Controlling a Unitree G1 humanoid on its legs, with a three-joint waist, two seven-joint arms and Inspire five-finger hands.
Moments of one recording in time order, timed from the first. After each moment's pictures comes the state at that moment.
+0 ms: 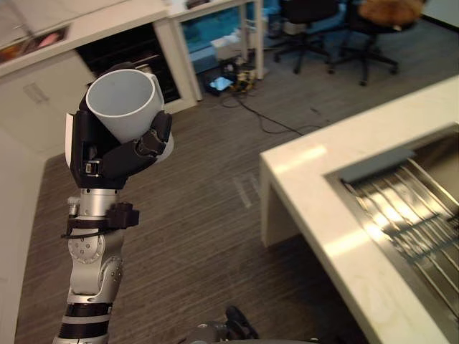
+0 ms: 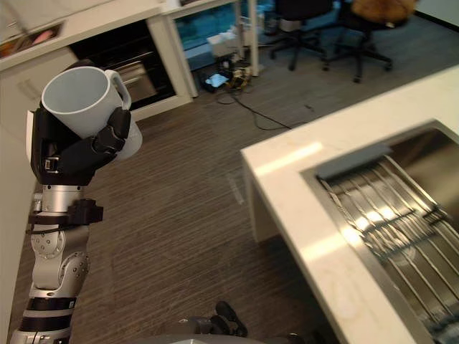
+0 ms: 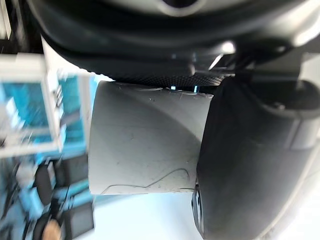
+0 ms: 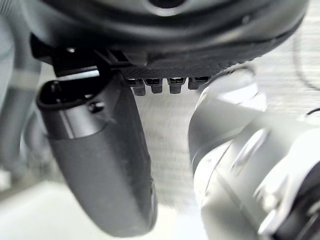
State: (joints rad) left arm -0.08 0.43 0.11 -0.25 -0.53 -0.41 -0.06; right arm 0.30 -0.12 -0.62 1.12 0.60 0.00 0.26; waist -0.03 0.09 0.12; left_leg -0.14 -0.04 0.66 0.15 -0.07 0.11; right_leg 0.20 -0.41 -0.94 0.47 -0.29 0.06
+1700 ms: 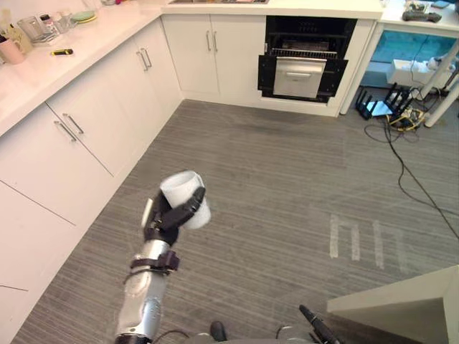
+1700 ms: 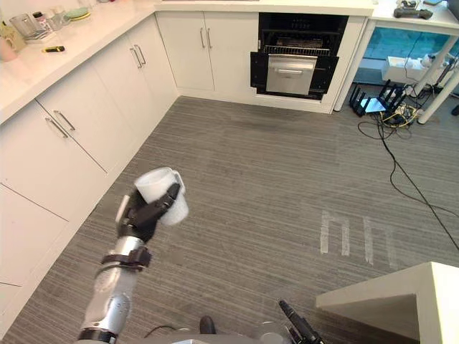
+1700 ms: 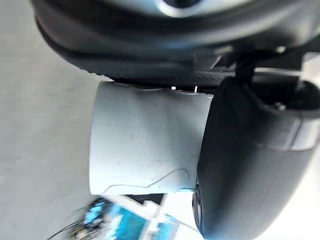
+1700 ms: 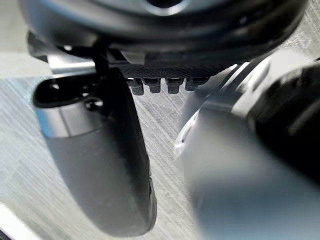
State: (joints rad) left arm 0.10 0.10 -0.09 0.23 -0.59 -0.17 -0.09; right arm 0.19 -0.12 -0.38 1.06 0.60 0.05 0.27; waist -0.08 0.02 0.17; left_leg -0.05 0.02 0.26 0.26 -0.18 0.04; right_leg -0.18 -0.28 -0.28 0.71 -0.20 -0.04
